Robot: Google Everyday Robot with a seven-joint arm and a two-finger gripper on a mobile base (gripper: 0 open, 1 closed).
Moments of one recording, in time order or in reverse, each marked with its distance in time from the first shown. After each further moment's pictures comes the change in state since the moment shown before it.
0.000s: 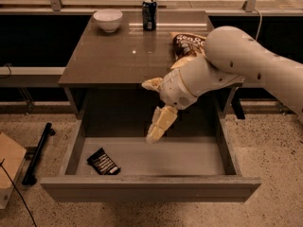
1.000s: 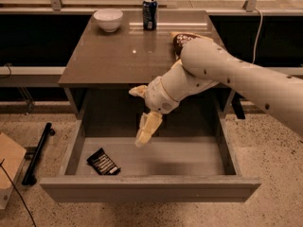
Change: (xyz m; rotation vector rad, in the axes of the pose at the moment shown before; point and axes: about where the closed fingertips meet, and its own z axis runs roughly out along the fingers) arm 0.009 -0.014 0.053 -0.047 0.016 -0.051
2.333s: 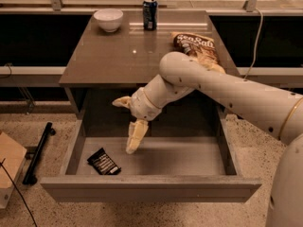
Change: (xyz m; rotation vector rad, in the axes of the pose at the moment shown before) arm 0.009 -0.008 0.073 -0.134 -0.049 -0.115
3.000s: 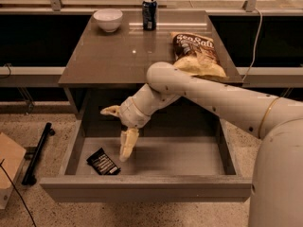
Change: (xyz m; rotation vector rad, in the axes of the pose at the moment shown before) arm 0.000 0.003 0.048 -0.067 -0.025 -0.119
